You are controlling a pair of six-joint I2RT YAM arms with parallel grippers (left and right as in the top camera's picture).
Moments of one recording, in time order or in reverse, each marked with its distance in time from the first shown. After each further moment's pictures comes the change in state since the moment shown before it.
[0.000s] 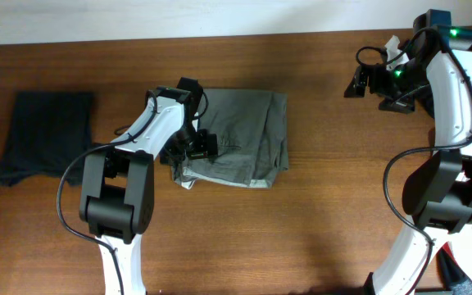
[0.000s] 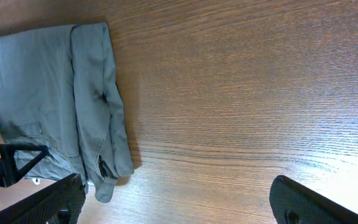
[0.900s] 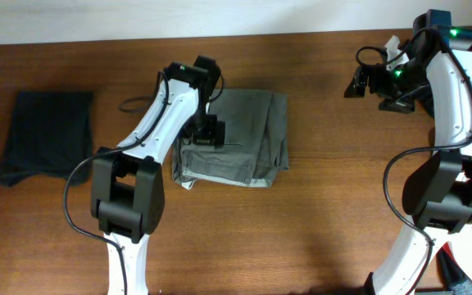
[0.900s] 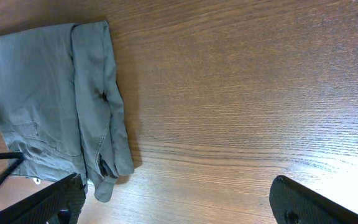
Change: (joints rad) left arm -0.076 0.026 0.251 -0.214 -0.129 0.055; right arm 0.000 0.000 0.000 0.000 0.000 0.000
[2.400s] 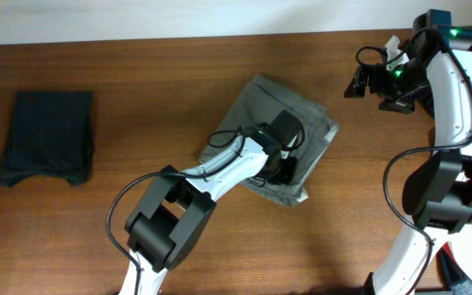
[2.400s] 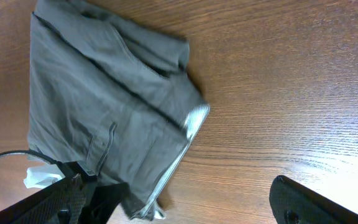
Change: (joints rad) left arm -0.397 -0.048 -0.301 0.560 0.263 -0.122; right arm 0.000 0.000 0.000 0.000 0.000 0.000
